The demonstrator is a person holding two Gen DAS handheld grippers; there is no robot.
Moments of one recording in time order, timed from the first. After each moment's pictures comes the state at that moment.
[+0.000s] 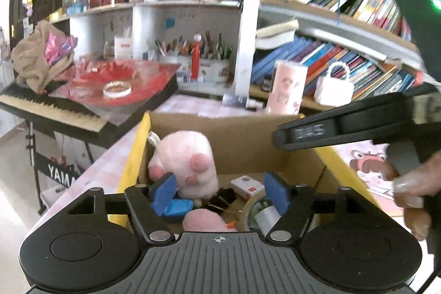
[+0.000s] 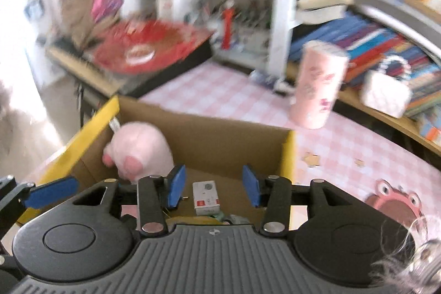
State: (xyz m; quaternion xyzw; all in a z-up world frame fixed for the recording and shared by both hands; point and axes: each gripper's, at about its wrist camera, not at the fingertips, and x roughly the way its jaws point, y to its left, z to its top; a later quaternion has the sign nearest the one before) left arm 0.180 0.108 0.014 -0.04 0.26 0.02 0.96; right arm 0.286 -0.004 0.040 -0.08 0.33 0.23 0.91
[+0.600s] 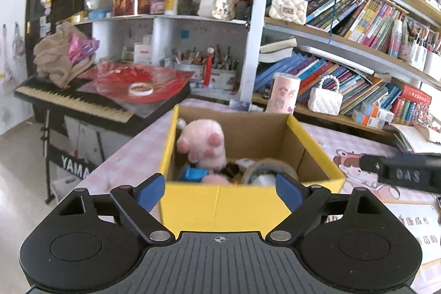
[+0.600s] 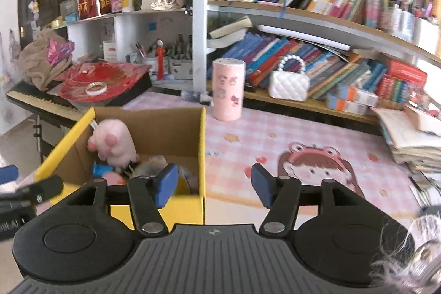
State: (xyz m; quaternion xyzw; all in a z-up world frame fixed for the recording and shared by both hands) left arm 0.074 0.114 0.030 -0.07 0.24 0.04 0.97; right arm 0.128 -0.079 0.053 -0.04 0.26 0.09 0.96
